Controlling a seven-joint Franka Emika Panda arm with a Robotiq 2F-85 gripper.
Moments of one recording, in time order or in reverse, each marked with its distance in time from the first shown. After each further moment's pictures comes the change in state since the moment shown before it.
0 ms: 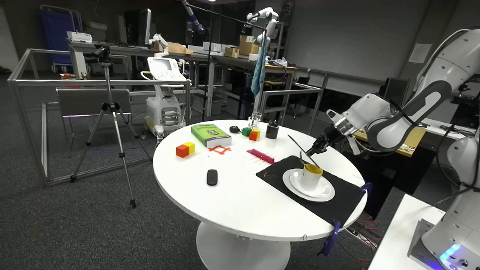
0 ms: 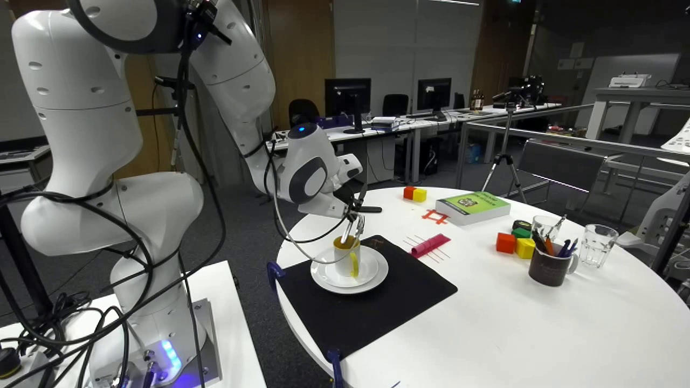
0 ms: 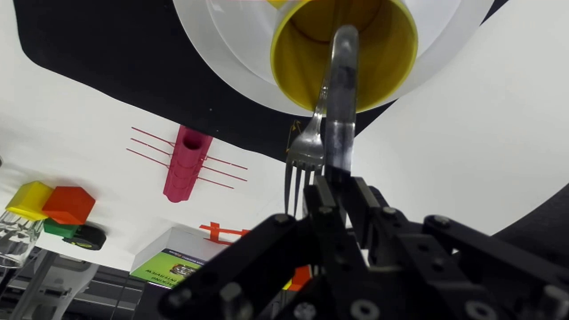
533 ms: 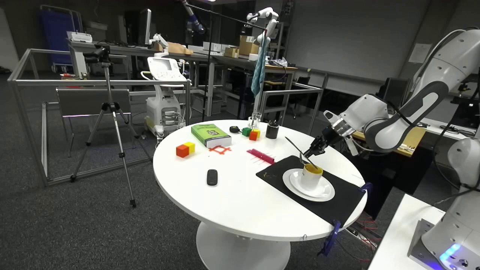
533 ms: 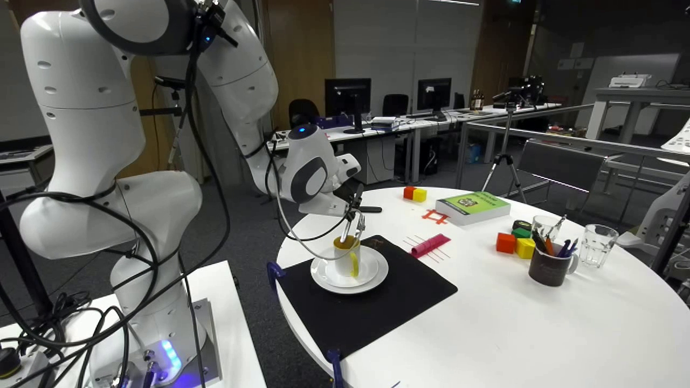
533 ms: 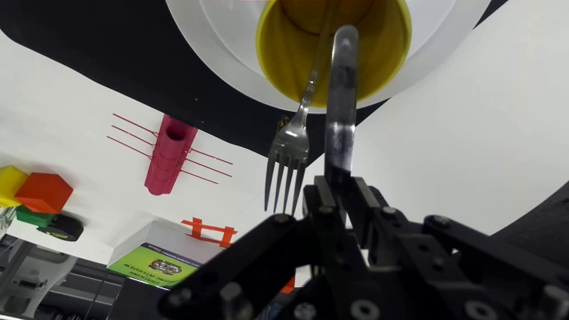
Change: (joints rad) arm 0.141 0.000 -0.113 0.018 0.000 0.002 -0.035
